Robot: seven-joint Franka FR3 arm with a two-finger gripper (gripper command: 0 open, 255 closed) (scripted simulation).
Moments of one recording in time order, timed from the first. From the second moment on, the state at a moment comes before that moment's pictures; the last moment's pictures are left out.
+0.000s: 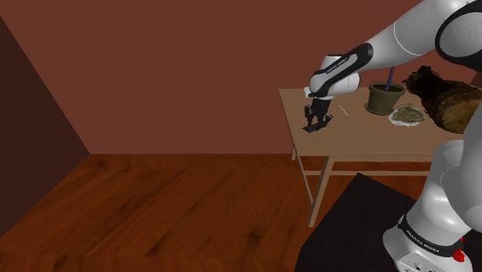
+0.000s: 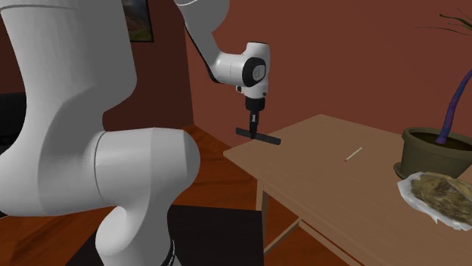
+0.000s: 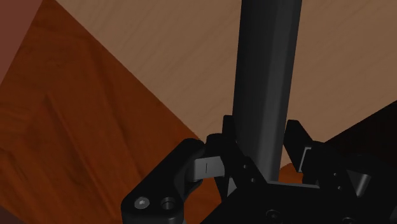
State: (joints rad) arm 0.36 0.10 -0.79 -2.27 0.16 2.41 -2.05
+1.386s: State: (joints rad) arm 0.36 -0.12 -0.79 -2.18 -0.06 2.17 -1.91
